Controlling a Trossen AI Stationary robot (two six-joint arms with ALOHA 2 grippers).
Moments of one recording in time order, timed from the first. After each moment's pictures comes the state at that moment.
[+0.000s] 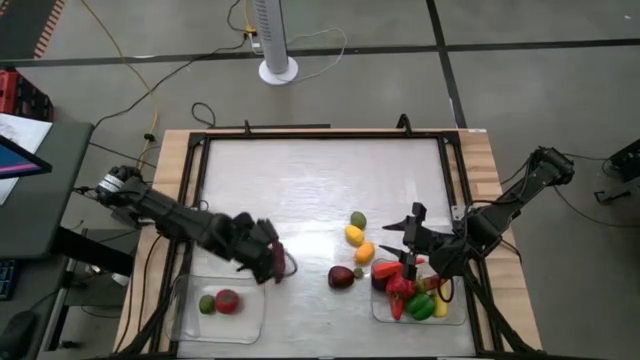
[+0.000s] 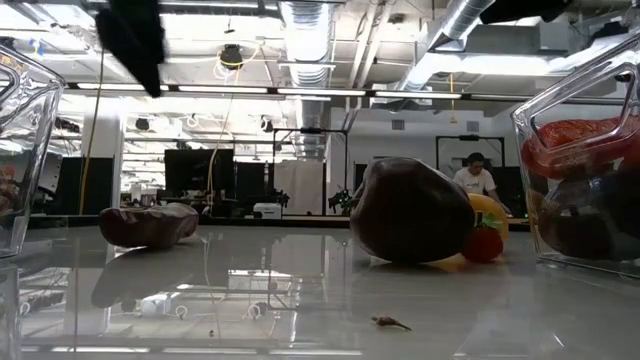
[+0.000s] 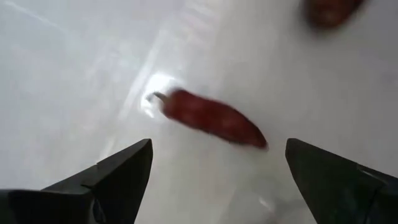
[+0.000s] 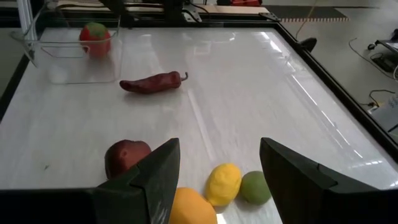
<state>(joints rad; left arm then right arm) -0.43 1.47 1.25 -1.06 -0.27 -0.92 0.66 1.11 0.91 -0.52 0.81 0.47</state>
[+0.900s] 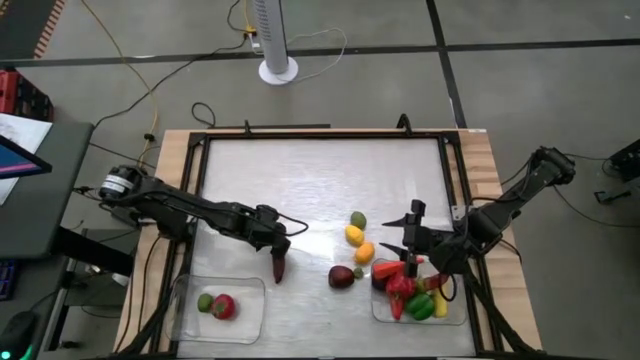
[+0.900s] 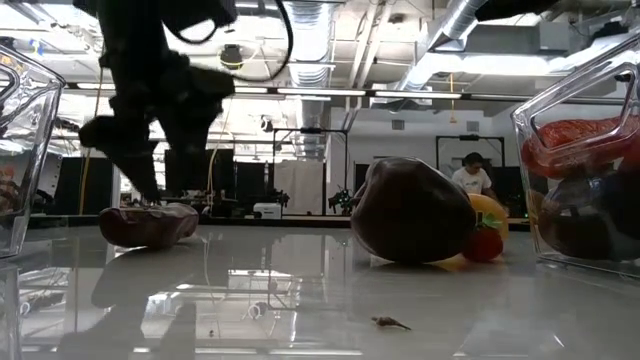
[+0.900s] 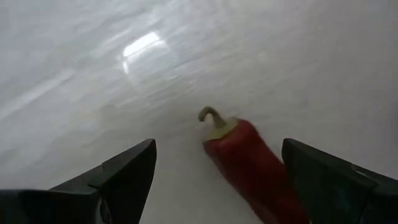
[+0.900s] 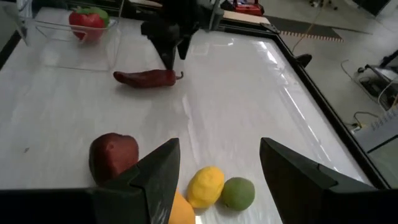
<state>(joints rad) -0.19 1.49 0.90 -0.68 -0.15 -1.24 0.64 1.10 0.91 -0.52 0.81 0.32</state>
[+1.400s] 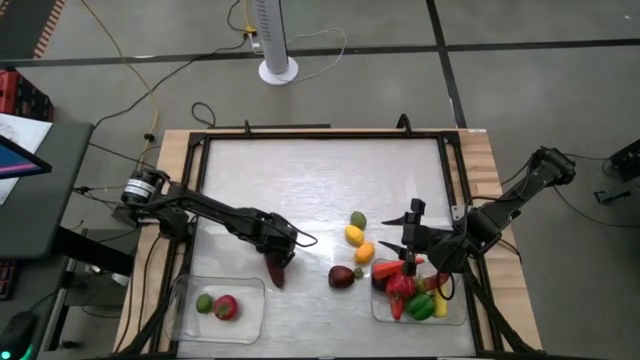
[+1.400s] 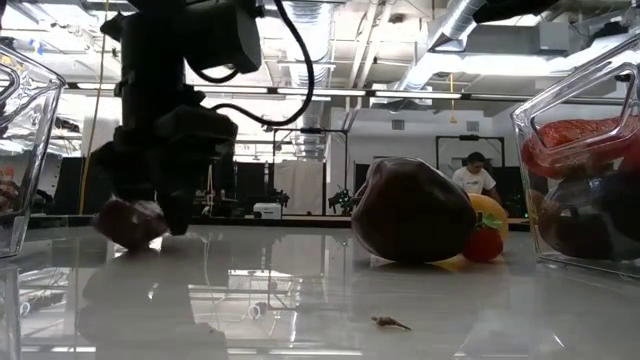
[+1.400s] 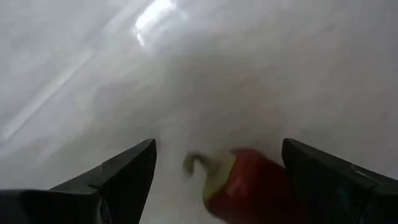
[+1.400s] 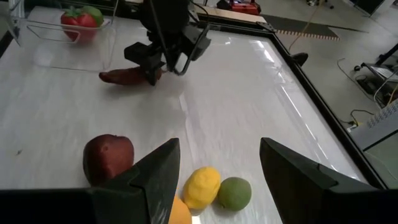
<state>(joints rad) -0.17 1.68 0.96 -0.69 -0.02 -1.09 0.63 1.10 0.91 -0.52 0.81 0.31</state>
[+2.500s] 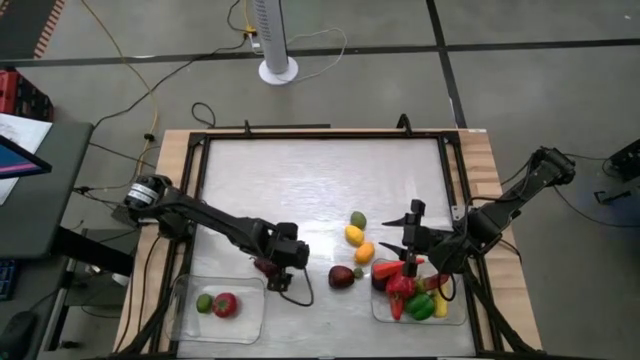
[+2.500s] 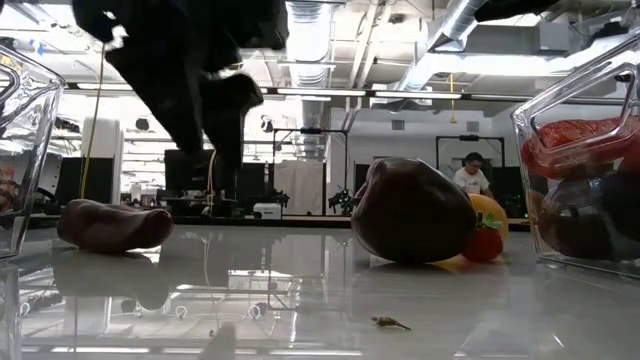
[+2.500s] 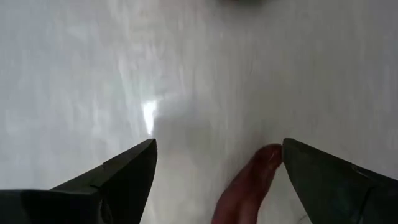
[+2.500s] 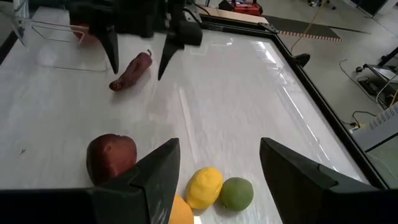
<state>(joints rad) -0.29 1.72 1.23 -0.73 -0.06 -0.18 0.63 1.10 0.91 -0.52 0.81 0.31</state>
